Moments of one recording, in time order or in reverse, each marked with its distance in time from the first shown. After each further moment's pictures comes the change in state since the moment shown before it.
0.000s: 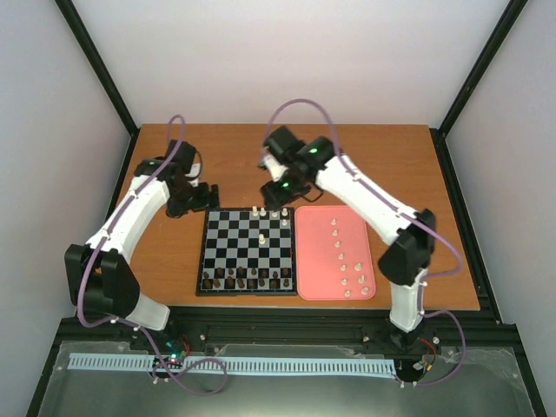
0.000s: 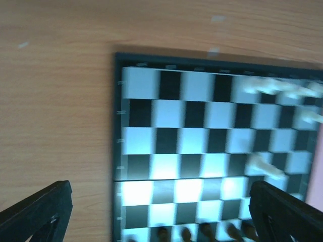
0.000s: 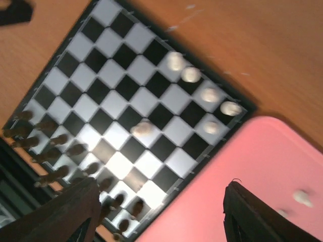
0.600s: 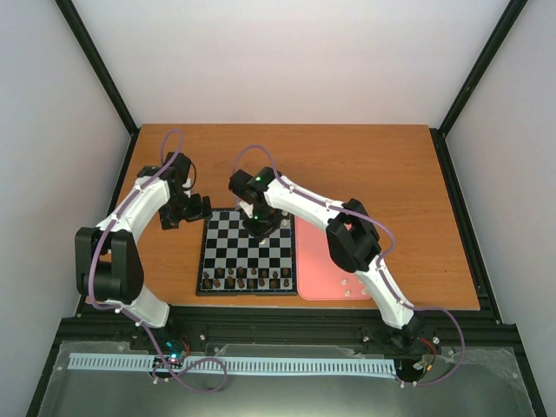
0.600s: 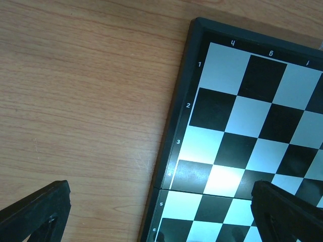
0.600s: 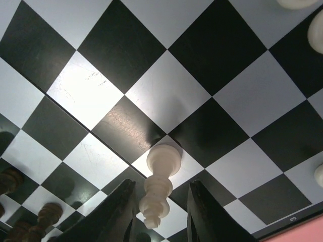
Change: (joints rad) left arm 0.048 0.080 -0.085 0.044 -0.042 -0.031; right arm 0.079 0.348 0.043 -0.019 0.016 -0.007
